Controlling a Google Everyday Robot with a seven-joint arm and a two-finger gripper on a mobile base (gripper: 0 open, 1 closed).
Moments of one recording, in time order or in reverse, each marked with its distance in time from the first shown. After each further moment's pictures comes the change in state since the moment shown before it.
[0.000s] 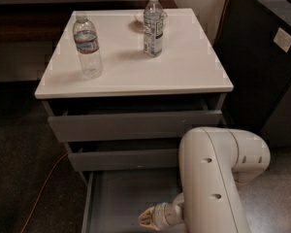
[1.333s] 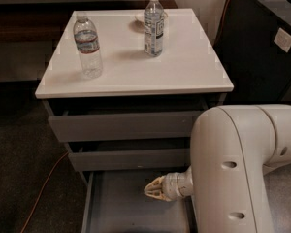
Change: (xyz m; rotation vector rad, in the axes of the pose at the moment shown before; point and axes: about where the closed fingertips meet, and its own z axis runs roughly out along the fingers) arm -0.107 -0.062 -0.127 0.079 -0.083 -0.155
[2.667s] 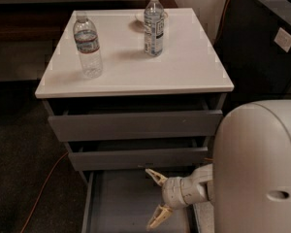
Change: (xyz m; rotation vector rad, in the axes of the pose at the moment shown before) arm -0.079 0.045 -0.044 -0.026 -0.085 0.041
